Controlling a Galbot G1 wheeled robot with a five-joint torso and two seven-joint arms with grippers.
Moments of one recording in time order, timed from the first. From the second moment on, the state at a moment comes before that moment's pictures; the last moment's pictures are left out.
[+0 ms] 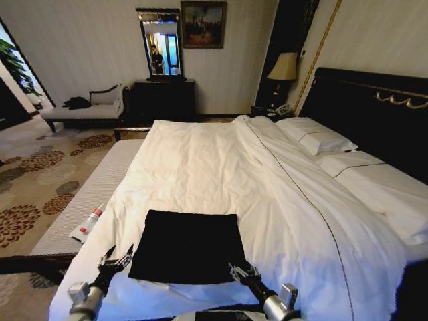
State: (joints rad) left arm 1.94 -1.12 -0.80 -1.95 -0.62 -0.11 0.03; right arm -1.94 1.28 0.43 2.19 0.63 -0.20 -0.05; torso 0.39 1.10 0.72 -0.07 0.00
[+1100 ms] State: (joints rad) left arm 1.41 -1.00 -0.60 -1.89 -0.88 0.15 -0.10; right arm -1.56 1.11 0.62 2.12 1.16 -0.43 0.07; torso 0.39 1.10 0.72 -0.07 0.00
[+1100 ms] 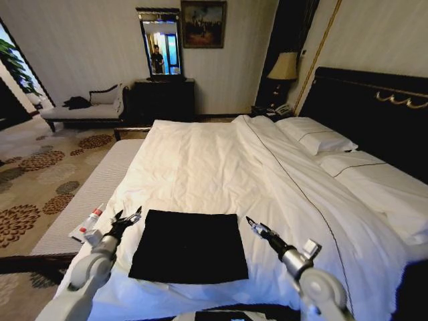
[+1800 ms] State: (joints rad) left arm 1.41 -0.96 -0.52 -1.87 -0.93 0.15 -0.12; right arm -1.27 1.04 0.45 1.81 1.26 -0.50 0.06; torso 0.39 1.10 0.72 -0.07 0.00
